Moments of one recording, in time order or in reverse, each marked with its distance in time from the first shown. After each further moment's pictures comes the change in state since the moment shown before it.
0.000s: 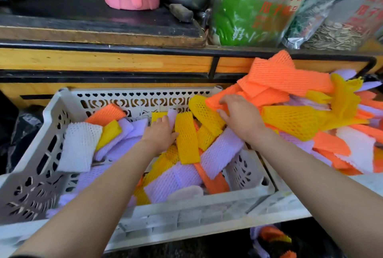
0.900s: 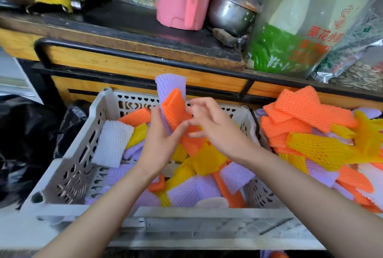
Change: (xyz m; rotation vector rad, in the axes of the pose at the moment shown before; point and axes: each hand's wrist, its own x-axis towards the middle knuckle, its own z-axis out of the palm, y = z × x) left_hand -0.107 -0.012 -0.080 -1.072 0.582 0.085; right_hand -0.015 -0.153 -0.051 1.109 -0.227 -0.045
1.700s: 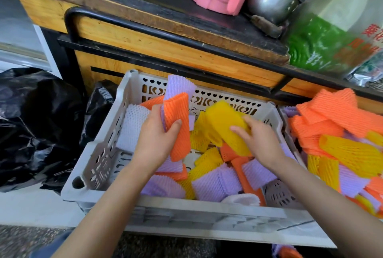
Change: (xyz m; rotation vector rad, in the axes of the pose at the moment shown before) left_hand 0.000 -0.038 -0.072 0.160 0.005 -0.166; right_hand 0.010 0.075 -0.009 -0.861 0.140 -0.031
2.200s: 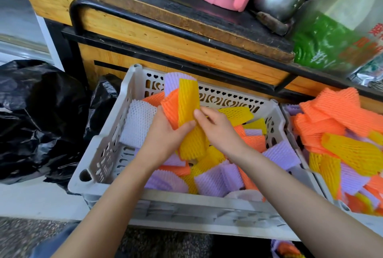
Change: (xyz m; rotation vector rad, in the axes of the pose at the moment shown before) left_hand -0.001 0.000 -0.003 -0.213 -0.173 -0.094; right_hand 0.020 -0.089 0.038 0.502 -0.153 0.019
